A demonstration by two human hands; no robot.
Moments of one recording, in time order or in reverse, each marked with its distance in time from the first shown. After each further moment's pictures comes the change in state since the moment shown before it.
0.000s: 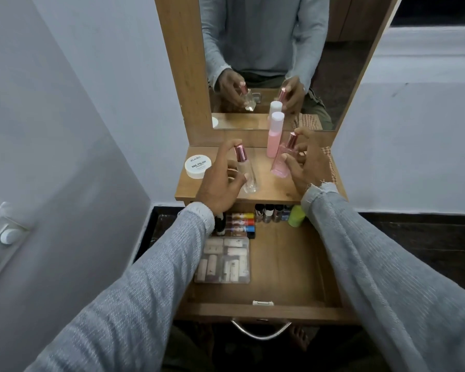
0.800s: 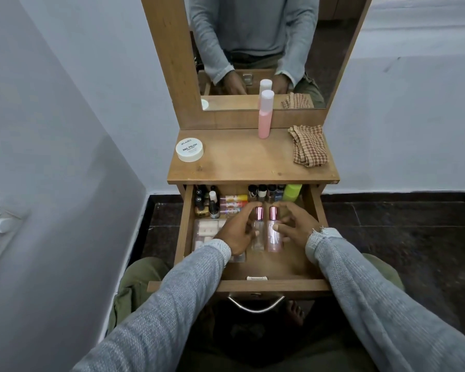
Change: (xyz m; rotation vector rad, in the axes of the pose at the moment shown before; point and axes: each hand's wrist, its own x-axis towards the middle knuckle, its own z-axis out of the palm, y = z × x) left_hand -0.083 -0.051 0.074 0.065 -0.435 -0.201; right_hand -0.128 0.071 -0.002 0.107 -0.641 0.428
